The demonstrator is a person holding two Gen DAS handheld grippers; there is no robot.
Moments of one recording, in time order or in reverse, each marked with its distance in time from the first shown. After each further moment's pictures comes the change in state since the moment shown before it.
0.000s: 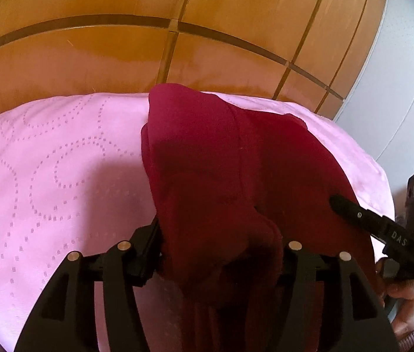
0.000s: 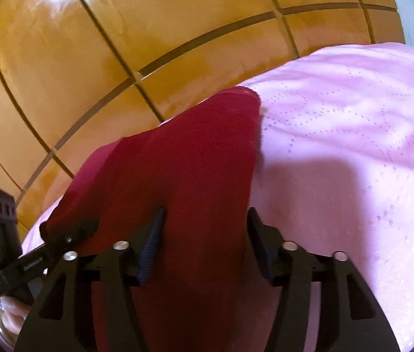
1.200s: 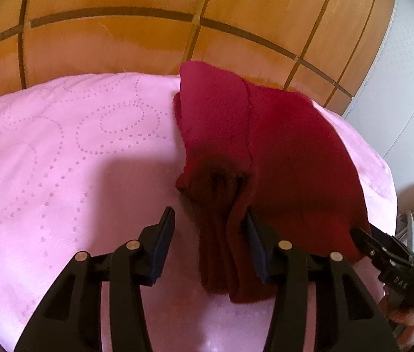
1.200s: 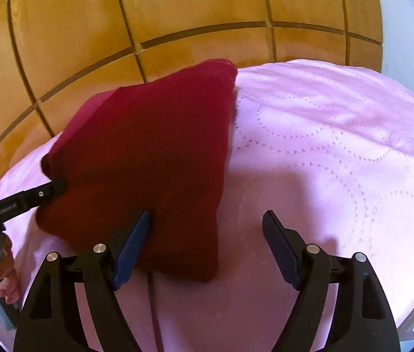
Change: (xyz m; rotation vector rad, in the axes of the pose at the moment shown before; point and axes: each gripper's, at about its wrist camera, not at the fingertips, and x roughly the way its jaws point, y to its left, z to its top) left arm -0.046 0.006 -0.045 -0.038 0.021 0.064; right arm -0.064 0.032 -0.068 -0.154 0.026 -0.210
